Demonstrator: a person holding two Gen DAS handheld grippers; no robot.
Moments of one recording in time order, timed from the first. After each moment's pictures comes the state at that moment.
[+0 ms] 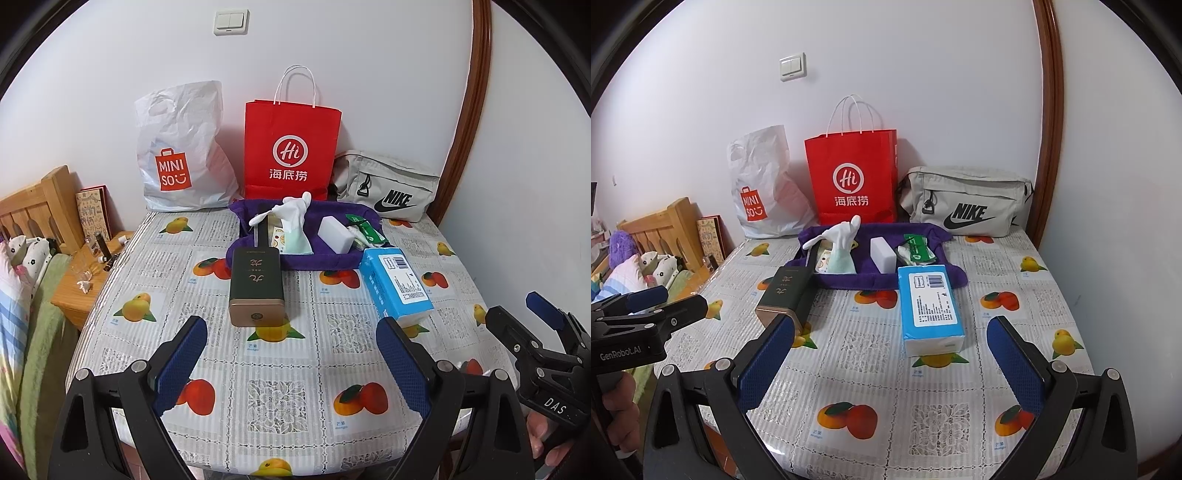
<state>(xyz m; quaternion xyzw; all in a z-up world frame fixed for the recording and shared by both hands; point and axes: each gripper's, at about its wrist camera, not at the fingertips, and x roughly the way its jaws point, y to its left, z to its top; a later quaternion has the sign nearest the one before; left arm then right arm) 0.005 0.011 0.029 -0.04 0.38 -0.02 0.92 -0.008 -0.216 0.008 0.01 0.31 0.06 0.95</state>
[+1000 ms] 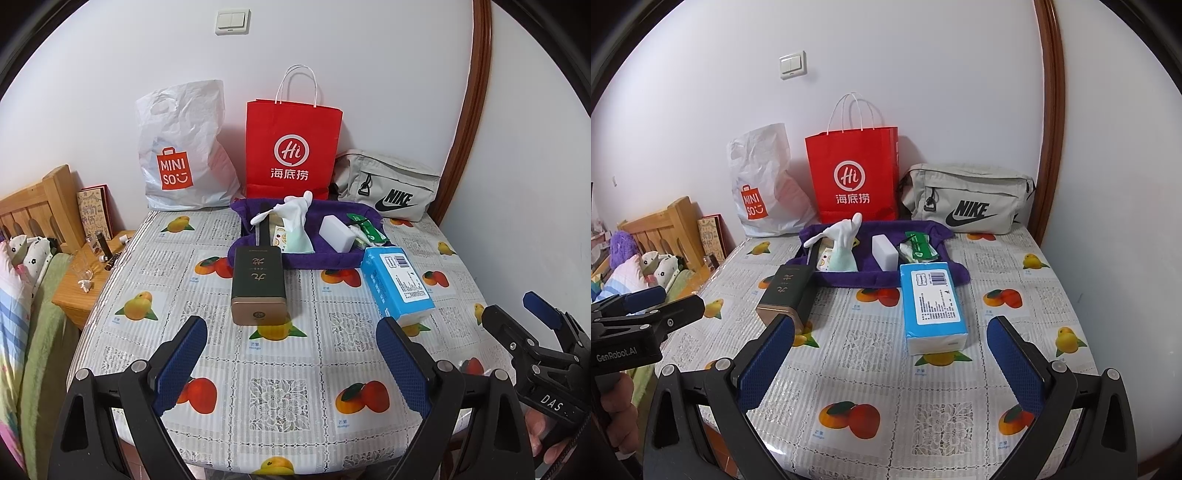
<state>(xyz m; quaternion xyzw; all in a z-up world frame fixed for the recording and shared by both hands) 0.003 0.015 0.028 -0.04 0.38 -0.02 0.92 -0.007 -0.210 0.004 0.01 0.31 0.06 0.95</state>
